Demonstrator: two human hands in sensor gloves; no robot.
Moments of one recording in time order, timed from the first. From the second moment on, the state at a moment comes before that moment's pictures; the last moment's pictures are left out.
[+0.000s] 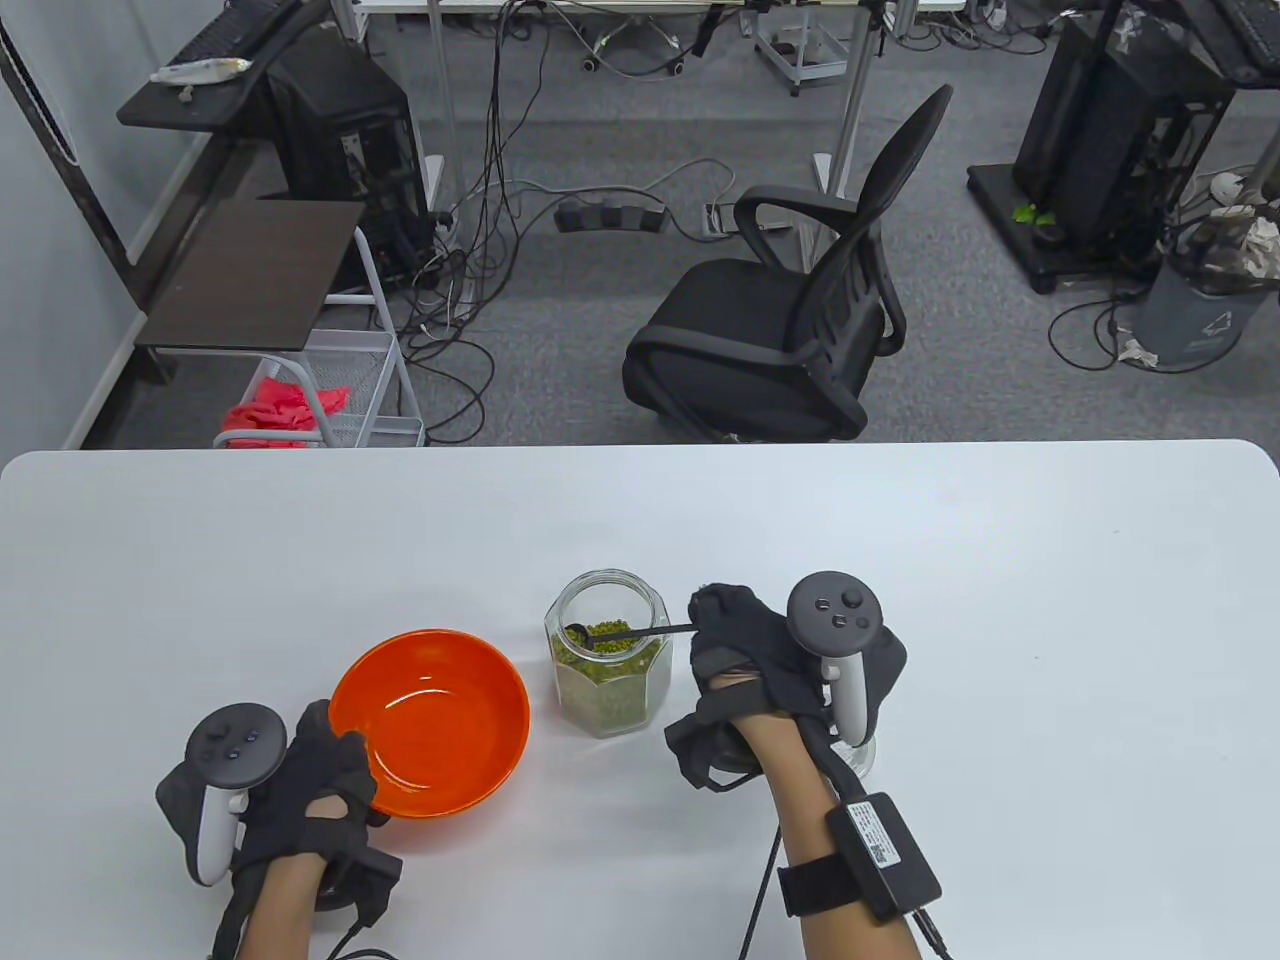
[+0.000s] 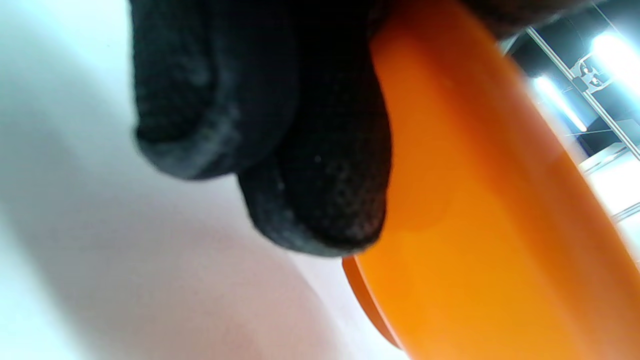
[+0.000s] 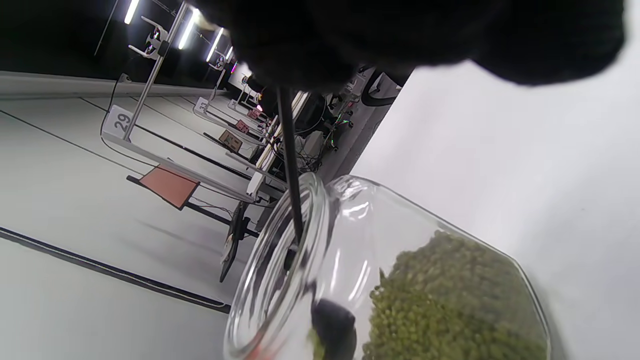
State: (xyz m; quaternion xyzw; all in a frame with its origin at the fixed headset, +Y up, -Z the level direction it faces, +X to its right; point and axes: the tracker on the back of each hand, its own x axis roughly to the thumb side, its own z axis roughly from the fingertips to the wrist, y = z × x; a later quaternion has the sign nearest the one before) left_hand -0.335 -0.721 -0.297 -0.05 0.15 0.41 0.90; right_hand 0.103 -0.661 -0.360 -0.10 -0.01 0.84 0.53
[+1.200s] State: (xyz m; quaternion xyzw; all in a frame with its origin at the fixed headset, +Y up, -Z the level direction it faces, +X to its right) left_hand -0.333 -0.724 -0.298 -0.06 0.14 0.42 0.90; right_hand 0.140 -0.670 -0.328 -0.08 -0.05 0.73 0.67
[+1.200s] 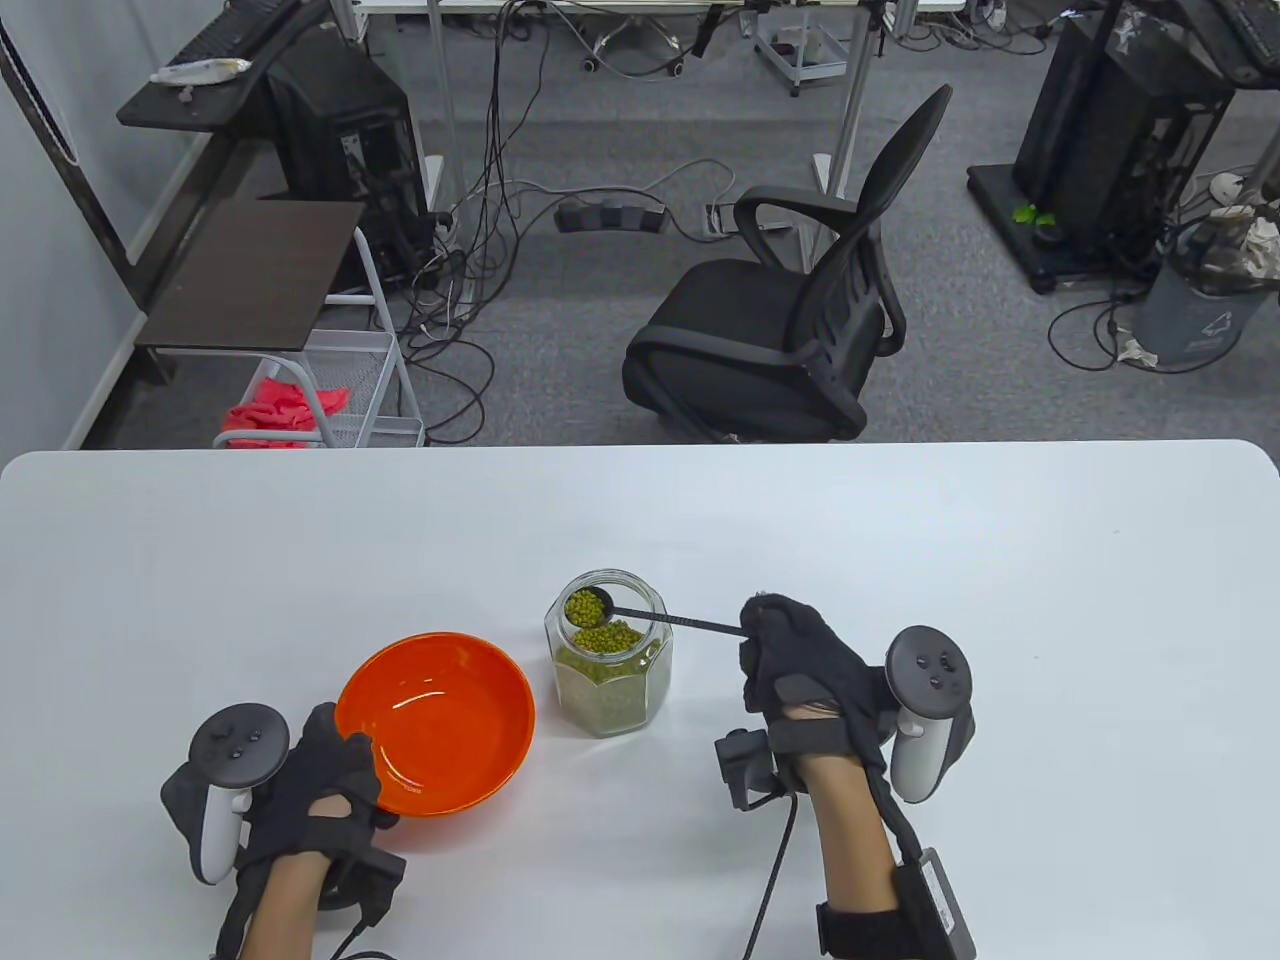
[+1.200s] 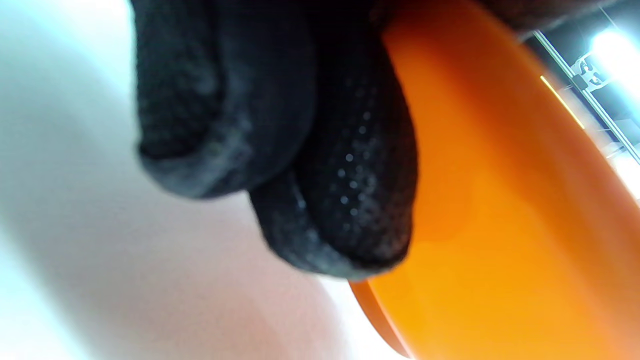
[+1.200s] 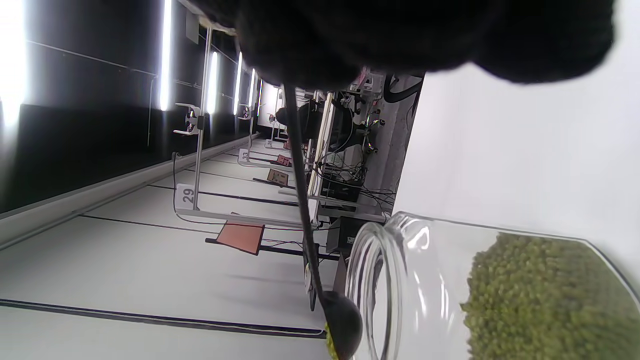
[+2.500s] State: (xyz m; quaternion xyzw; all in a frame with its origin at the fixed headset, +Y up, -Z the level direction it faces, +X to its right) left_hand -0.330 -0.726 -0.299 -0.06 0.13 0.43 0.89; right_hand 0.052 -0.646 -0.306 0.08 0.00 0.83 0.55
